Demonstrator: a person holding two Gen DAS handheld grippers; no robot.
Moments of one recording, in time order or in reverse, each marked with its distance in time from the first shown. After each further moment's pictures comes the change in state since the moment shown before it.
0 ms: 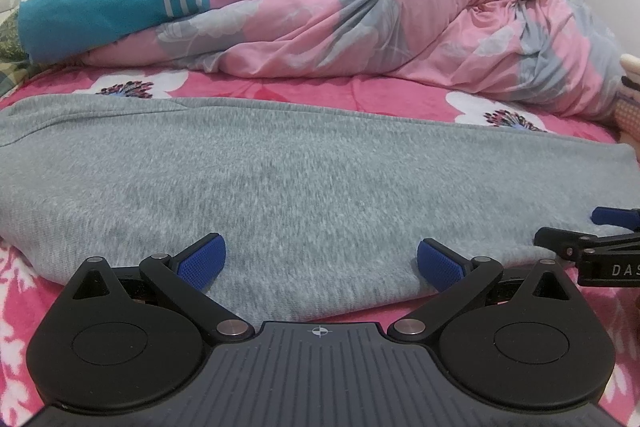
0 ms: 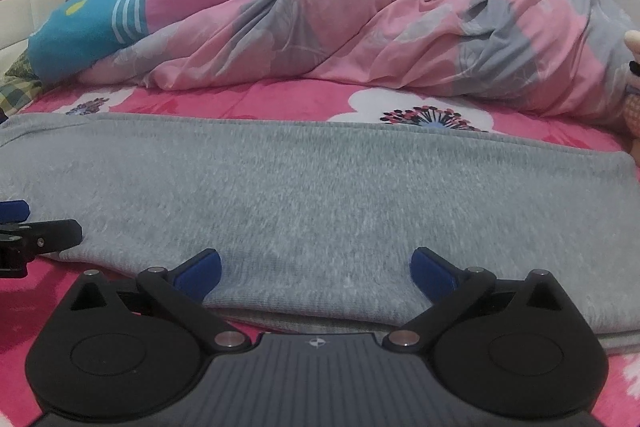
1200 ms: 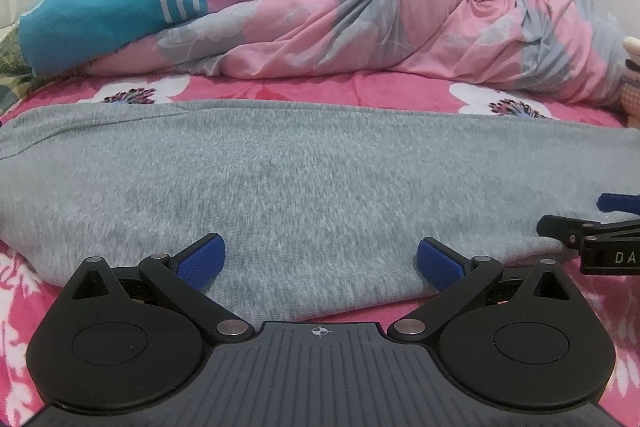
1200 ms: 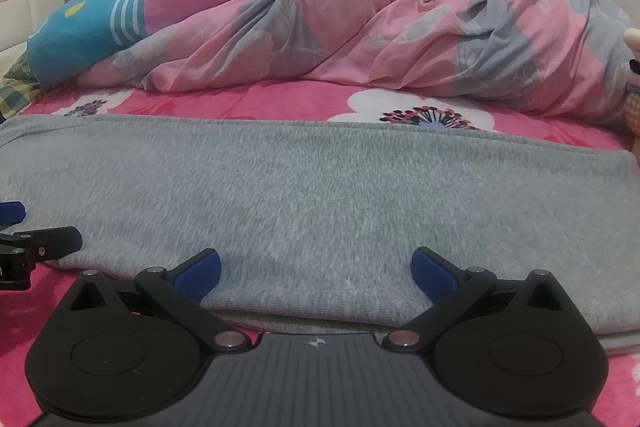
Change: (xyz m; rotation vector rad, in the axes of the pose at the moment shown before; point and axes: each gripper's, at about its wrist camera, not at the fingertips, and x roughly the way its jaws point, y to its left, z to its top) left arm 0.003 -0.007 -0.003 0.047 -0.003 0.041; right arm 0.005 -0.001 -0.003 0.011 -0.017 0.012
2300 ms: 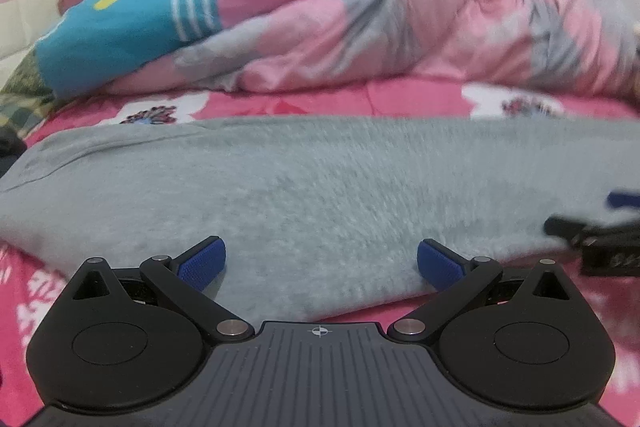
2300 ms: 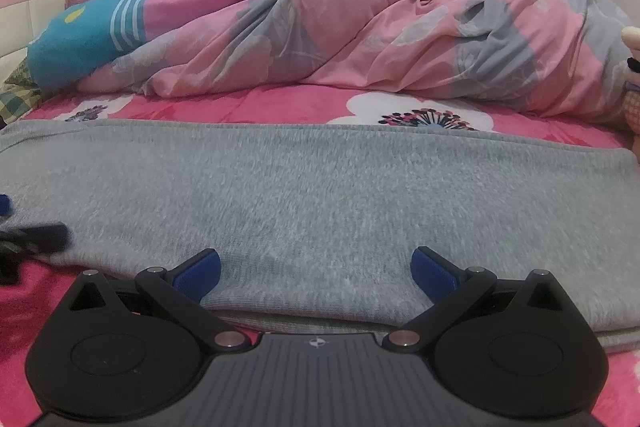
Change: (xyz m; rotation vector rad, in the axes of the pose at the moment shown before) left arm -0.029 0.002 0.012 0.004 -0.021 0.049; right arm -0.001 -0.003 -0.002 0.012 -0.017 0.009
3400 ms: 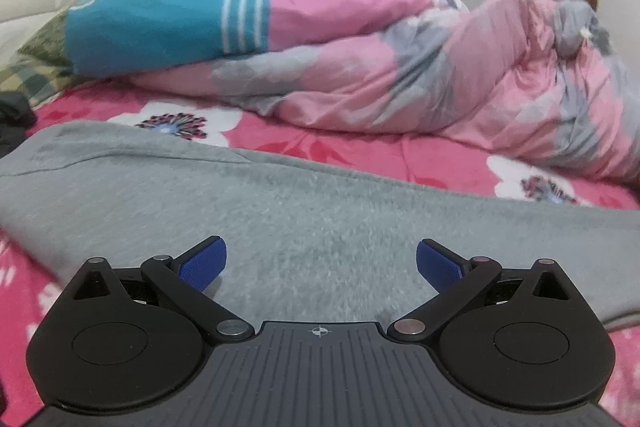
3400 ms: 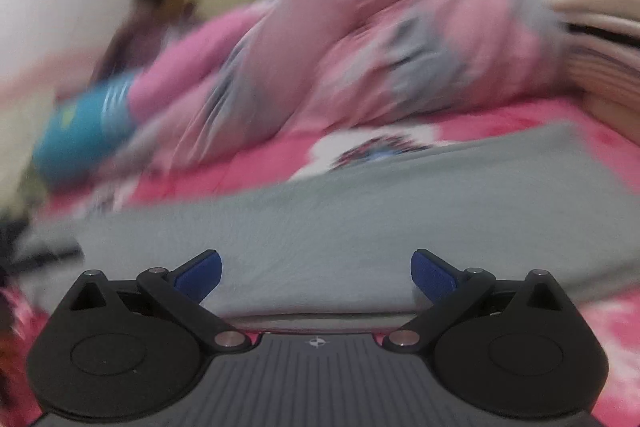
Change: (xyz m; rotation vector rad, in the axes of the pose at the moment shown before) left arm 0.020 0.040 0.018 -0.128 -0.054 -0.008; right arm -0.095 -0.085 0.005 0.300 -0.097 0.030
